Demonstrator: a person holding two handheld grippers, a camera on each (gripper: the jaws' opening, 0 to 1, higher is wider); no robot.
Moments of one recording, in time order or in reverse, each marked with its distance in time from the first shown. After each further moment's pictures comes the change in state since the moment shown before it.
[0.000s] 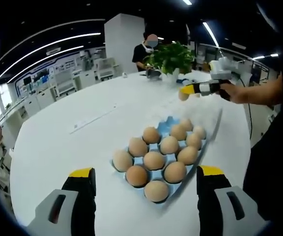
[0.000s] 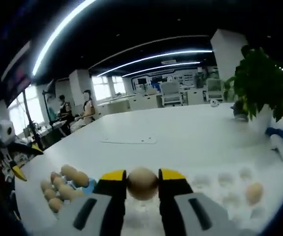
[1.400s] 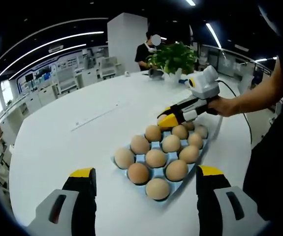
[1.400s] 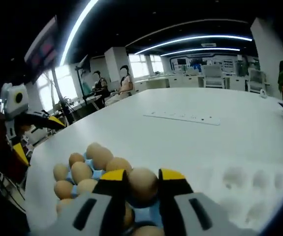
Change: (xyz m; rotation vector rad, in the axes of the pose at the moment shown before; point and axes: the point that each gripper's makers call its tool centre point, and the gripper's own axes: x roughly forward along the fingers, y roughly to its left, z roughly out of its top) left arm 0.002 0.009 -0.004 -0.025 0.001 0.011; right arm 0.075 0.082 -0.054 -0.083 0.169 0.257
